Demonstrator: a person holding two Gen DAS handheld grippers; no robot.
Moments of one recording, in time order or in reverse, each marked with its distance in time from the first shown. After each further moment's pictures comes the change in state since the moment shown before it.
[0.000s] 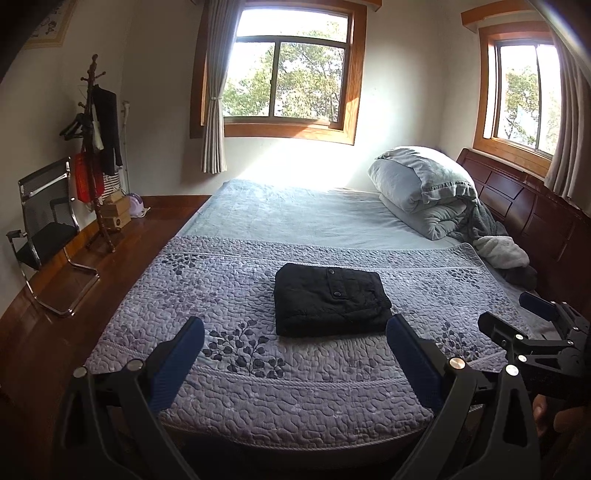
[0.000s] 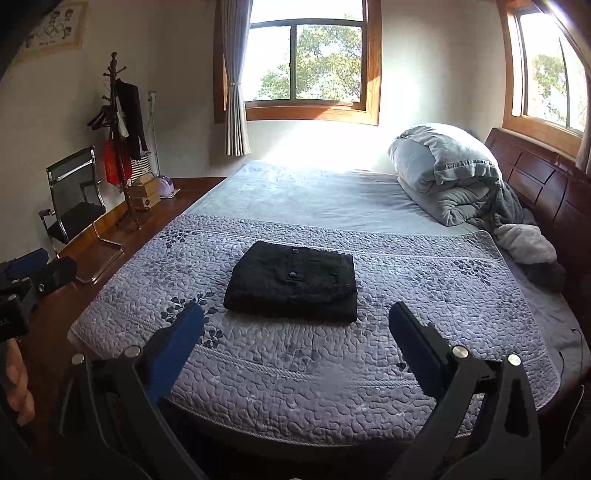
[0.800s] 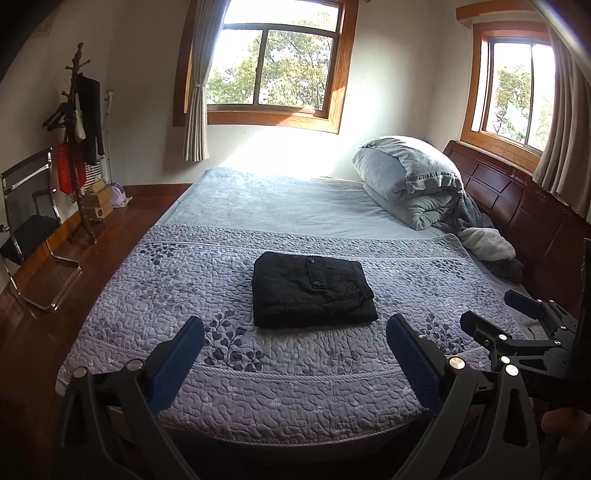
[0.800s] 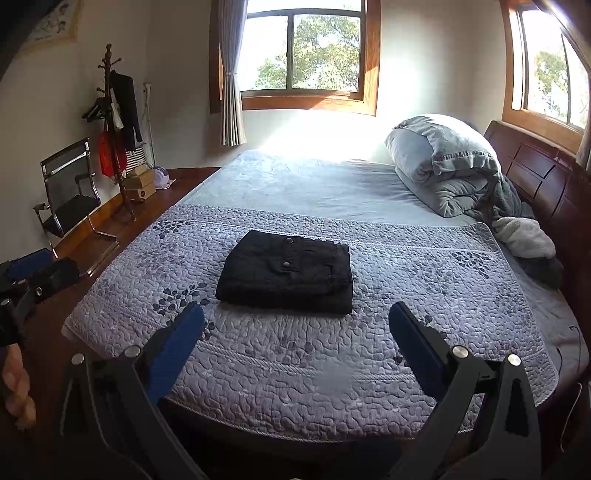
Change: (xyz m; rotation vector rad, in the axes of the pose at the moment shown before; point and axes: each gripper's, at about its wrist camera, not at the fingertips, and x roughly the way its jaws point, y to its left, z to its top) left arm 0.020 -0.013 -0.002 0.002 0.050 -0.081; right arm 0.013 -0.009 -0.007 0.002 0.032 -0.005
